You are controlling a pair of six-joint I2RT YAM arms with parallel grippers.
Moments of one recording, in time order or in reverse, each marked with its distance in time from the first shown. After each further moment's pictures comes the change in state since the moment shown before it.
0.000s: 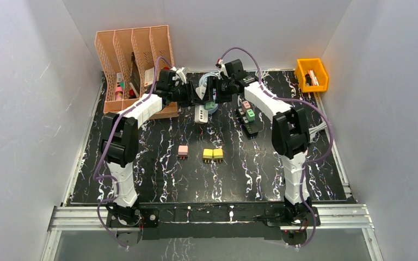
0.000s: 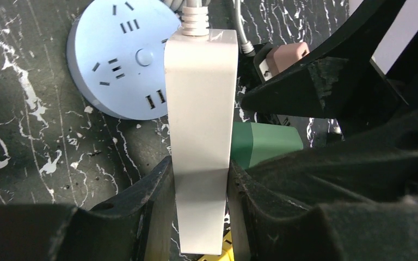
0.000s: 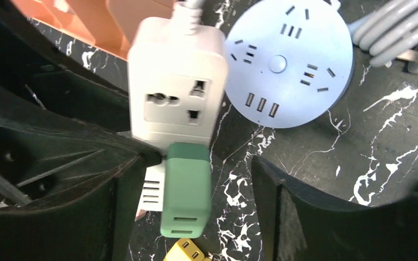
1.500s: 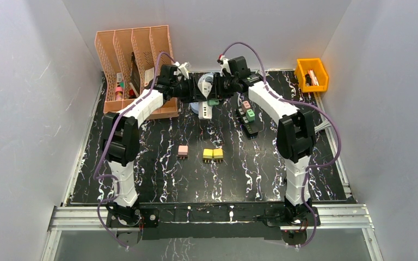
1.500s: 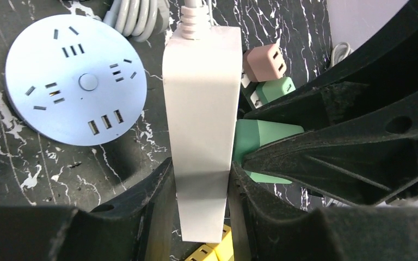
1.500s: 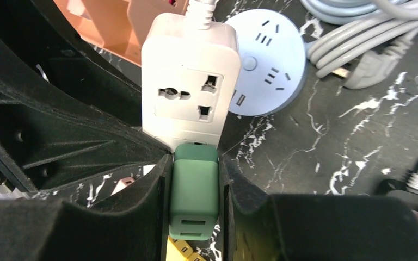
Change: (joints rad) left arm 0.000 0.018 0.095 -0.086 0.013 0.034; right arm -0.009 -0.062 -0.036 0.021 -0.006 -0.068
